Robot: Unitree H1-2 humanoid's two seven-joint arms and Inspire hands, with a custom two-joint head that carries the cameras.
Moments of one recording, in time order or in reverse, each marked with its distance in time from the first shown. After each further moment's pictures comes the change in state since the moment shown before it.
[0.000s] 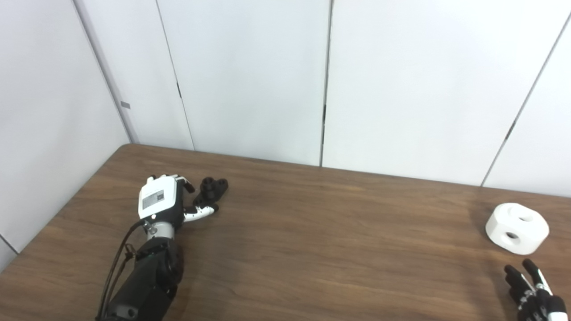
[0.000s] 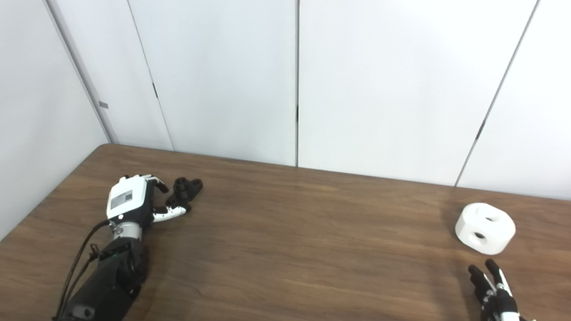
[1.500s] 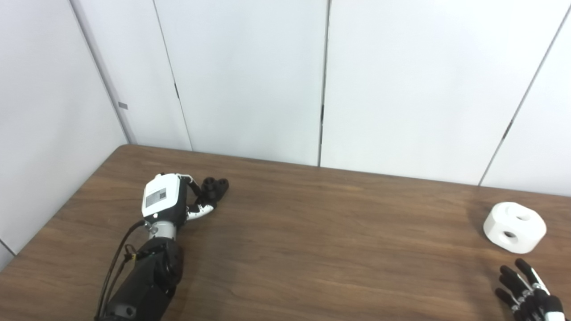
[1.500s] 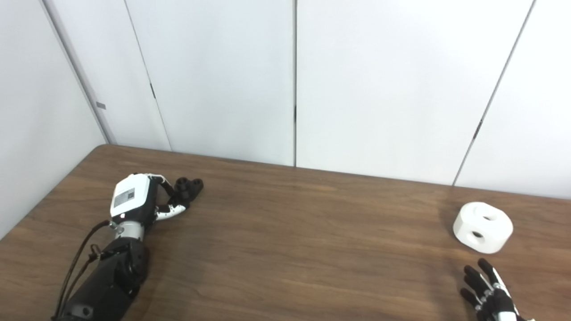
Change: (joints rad) left arm -0.008 -0.001 0.010 0.032 -0.055 -0.119 0.053; right arm 0.002 0.000 0.003 -0.002 -0.025 -0.008 -0.010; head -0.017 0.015
